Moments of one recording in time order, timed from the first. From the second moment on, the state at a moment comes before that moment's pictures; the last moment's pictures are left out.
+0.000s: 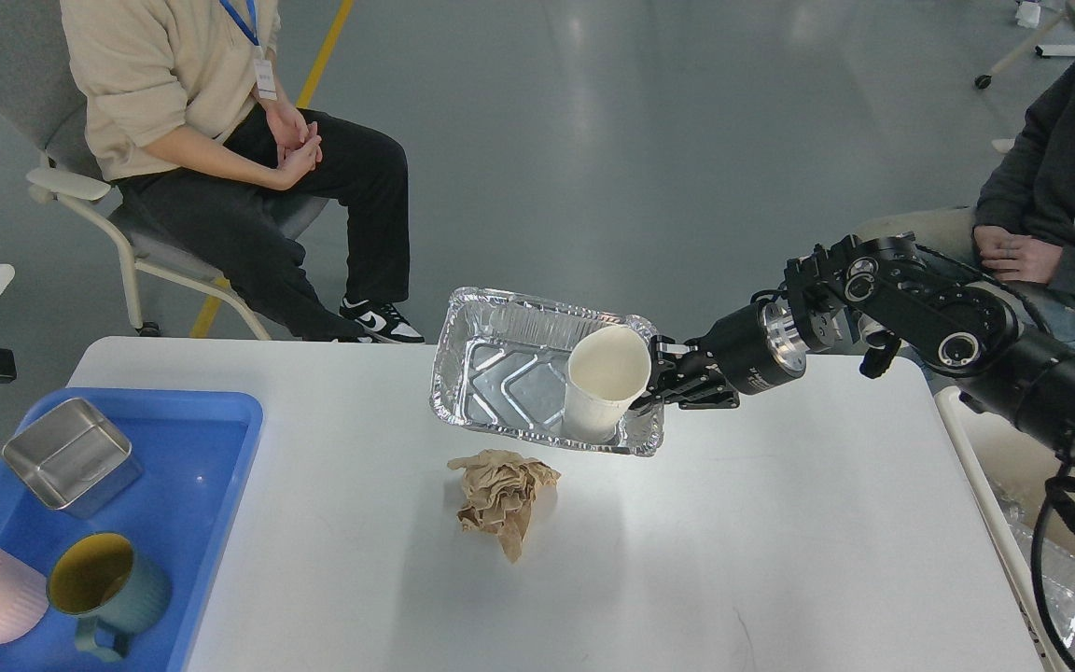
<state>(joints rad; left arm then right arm) -1.61 1.65 0.10 -1.74 0.36 -0.96 0.43 1.09 -0.29 0.32 0.78 -0.89 0.96 0.02</state>
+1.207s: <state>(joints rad) -1.06 0.13 -0.06 -0.81 0.92 -0.59 0.30 1.01 -0.45 0.31 0.71 -0.90 0.96 0.02</state>
